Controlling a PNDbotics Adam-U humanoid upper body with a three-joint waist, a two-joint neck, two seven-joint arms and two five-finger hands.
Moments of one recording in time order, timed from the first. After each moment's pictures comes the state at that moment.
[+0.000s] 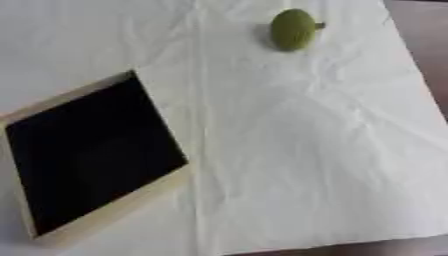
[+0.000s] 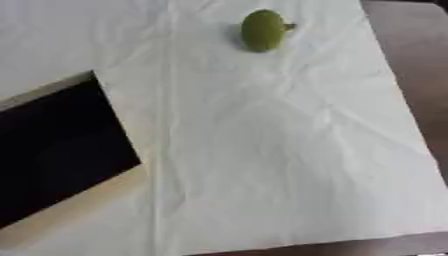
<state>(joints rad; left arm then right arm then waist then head) -0.20 0.50 0.34 -1.99 0.05 -0.23 0.58 -0.92 -0.94 -0.03 -1.62 0.94 -0.13 -0.02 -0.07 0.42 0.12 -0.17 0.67</state>
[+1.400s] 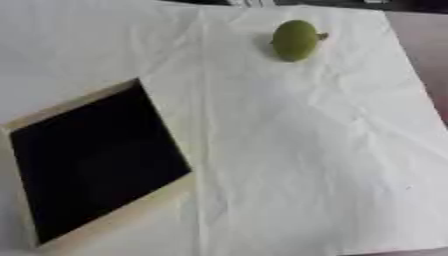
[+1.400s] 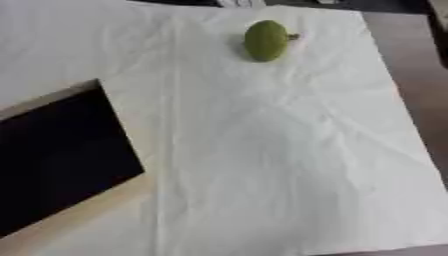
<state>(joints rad) -0.20 0.49 0.35 -1.99 0.06 -0.23 0.58 -0.99 -0.87 0.11 -1.53 0.72 -0.30 0.58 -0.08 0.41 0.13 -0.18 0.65</state>
